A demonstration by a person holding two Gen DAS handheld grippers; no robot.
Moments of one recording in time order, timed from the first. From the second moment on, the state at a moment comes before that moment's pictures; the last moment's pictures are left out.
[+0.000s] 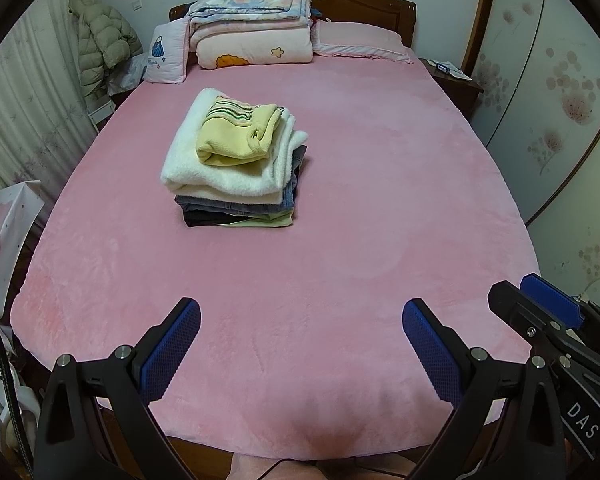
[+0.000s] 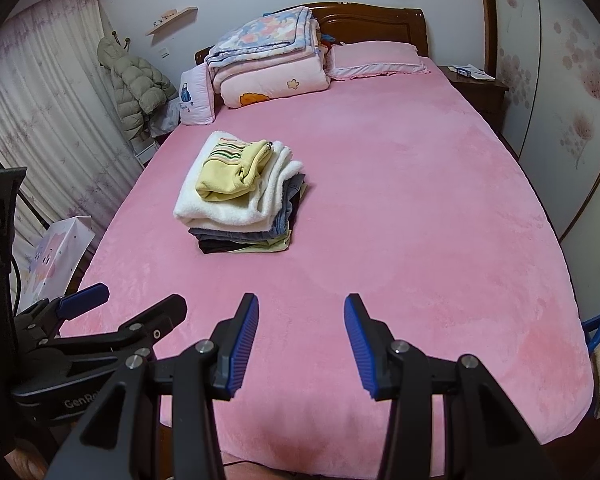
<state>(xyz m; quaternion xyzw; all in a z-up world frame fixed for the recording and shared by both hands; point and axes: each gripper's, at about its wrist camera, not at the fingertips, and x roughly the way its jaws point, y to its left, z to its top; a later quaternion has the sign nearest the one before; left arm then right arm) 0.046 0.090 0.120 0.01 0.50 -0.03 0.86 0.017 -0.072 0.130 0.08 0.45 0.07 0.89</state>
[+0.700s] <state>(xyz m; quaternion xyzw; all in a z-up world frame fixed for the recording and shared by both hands) 0.047 0.089 0.116 0.02 0.51 -0.03 0.86 0.017 -0.075 0.129 0.08 0.45 0.07 0.89</state>
